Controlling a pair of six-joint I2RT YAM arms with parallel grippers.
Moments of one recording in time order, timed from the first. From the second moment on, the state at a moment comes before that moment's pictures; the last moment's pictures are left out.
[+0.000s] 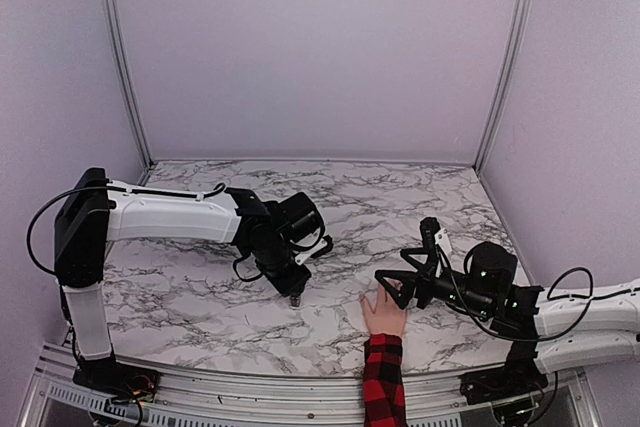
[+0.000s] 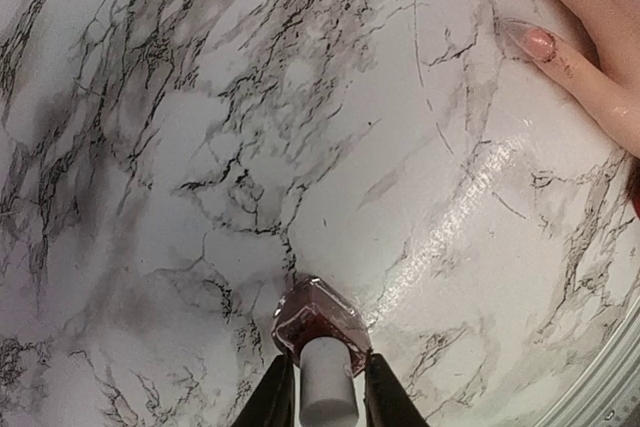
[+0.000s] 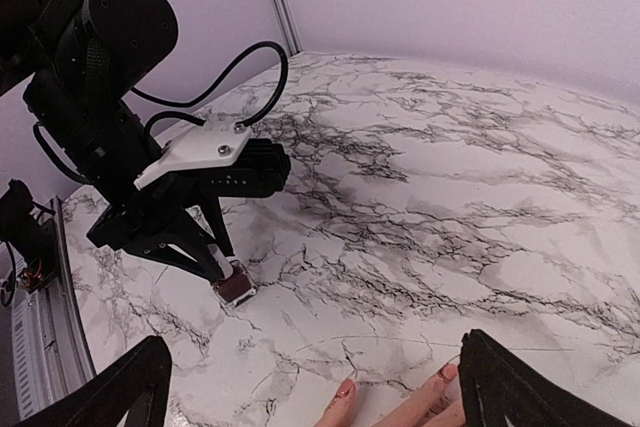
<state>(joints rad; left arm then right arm) -1.01 1.93 1.44 -0.77 0.02 -0.10 0.87 0.92 0.22 0.52 -0.02 0.28</state>
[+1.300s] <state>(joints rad) -1.18 1.53 1.32 -0.77 0.19 0.42 0.96 1.08 0.33 0.58 -0.53 0.07</state>
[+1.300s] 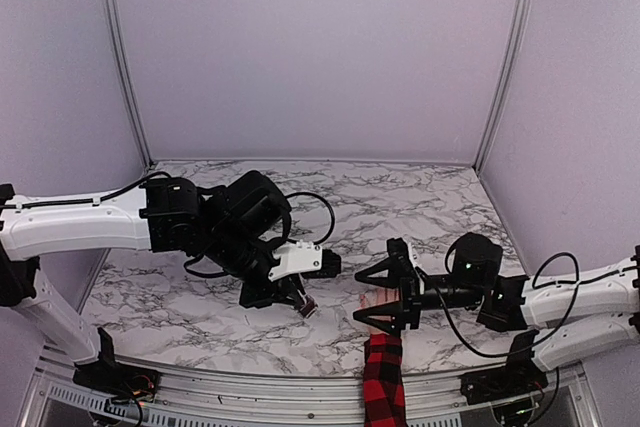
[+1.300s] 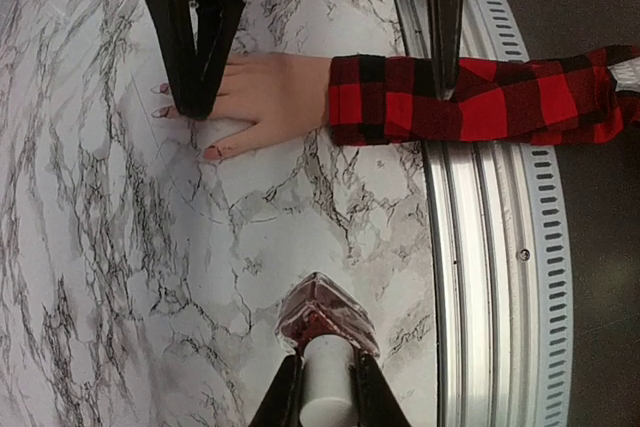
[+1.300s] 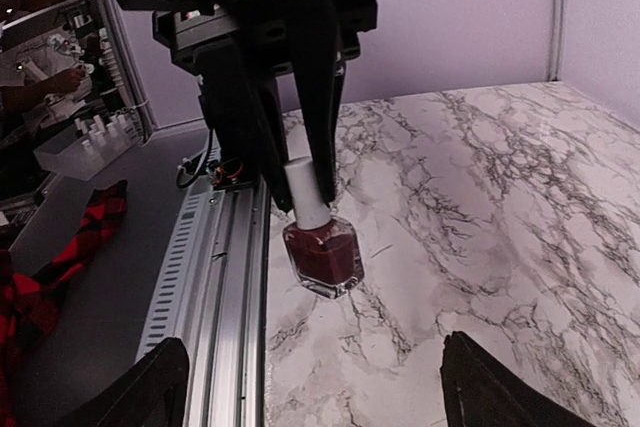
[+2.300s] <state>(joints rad) -1.31 1.44 1.28 -0.65 0.23 0.64 1.05 1.41 0.45 0.85 -0.89 0.13</state>
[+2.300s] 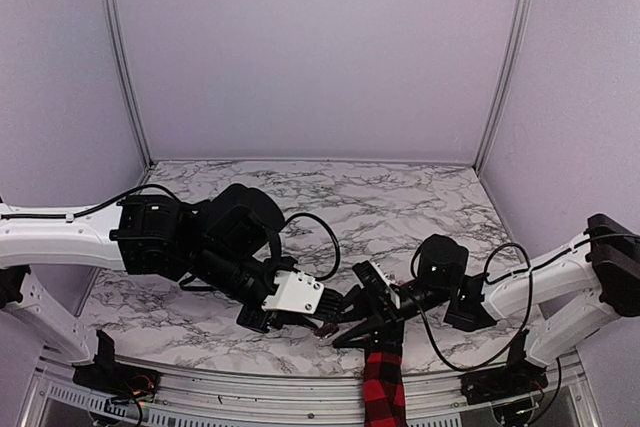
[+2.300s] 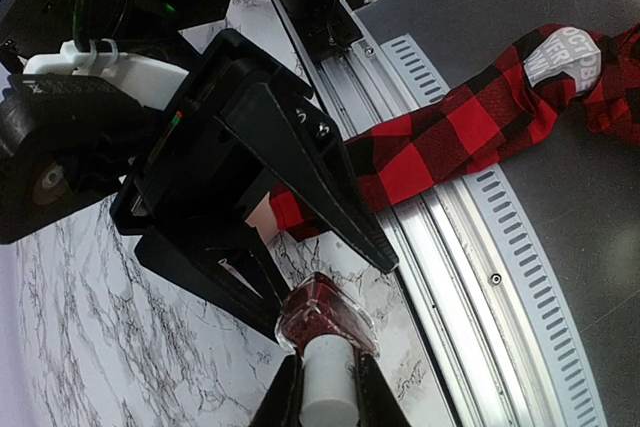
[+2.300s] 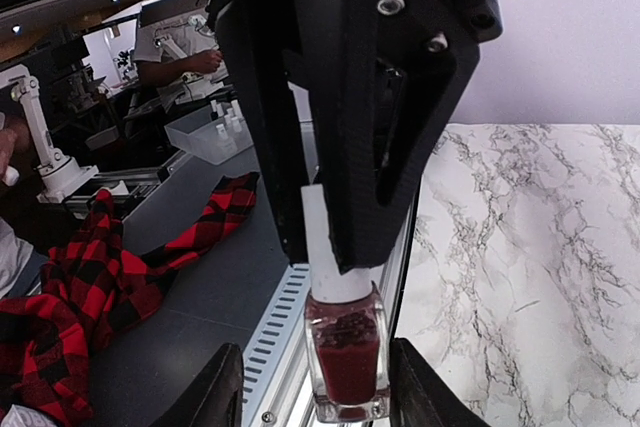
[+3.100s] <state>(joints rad) -1.31 1.42 1.25 -0.60 0.24 0.64 1.07 1.46 0.49 0.86 -0.89 0.12</state>
